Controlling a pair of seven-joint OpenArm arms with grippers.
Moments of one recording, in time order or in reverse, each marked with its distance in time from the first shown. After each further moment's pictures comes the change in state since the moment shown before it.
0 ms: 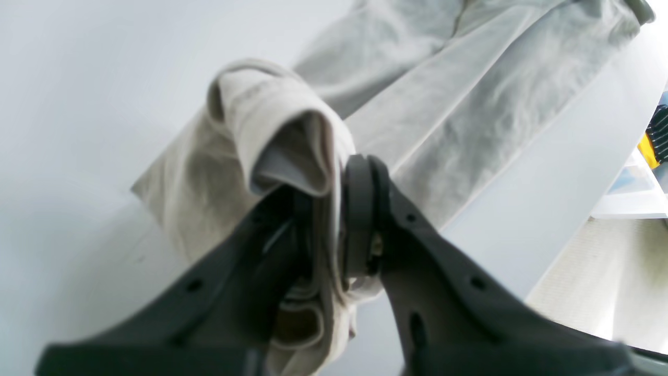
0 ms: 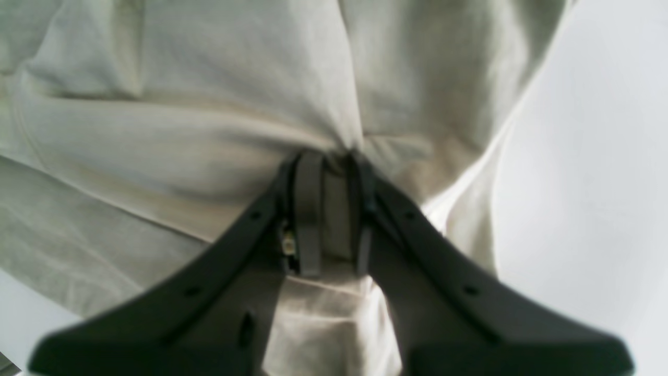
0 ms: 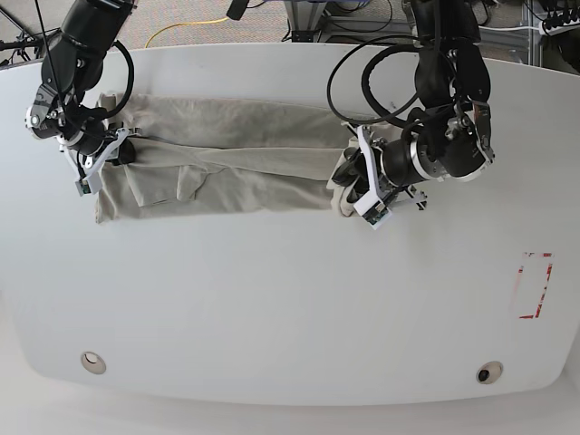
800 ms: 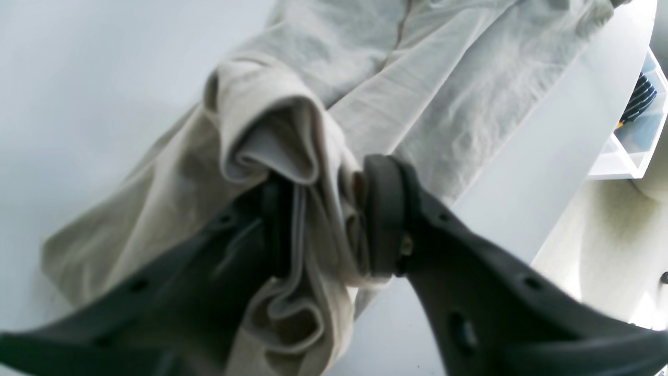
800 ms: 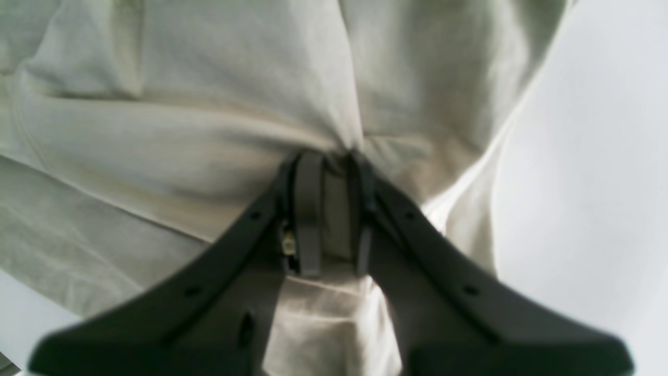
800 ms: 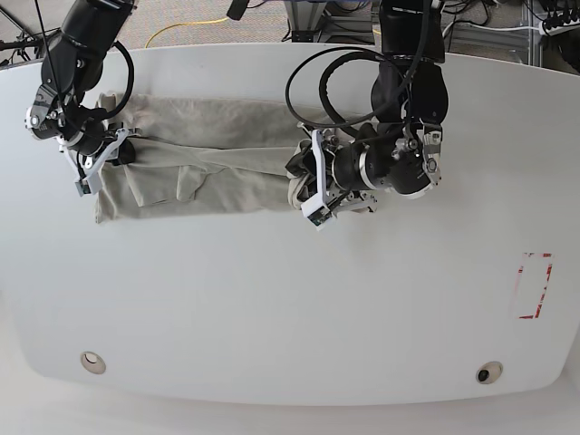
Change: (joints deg) left arm -4.5 5.7 7.4 -10.2 5.8 0.0 0.6; right arm 0.2 0.0 0.0 0.0 -0.1 0.0 -0.2
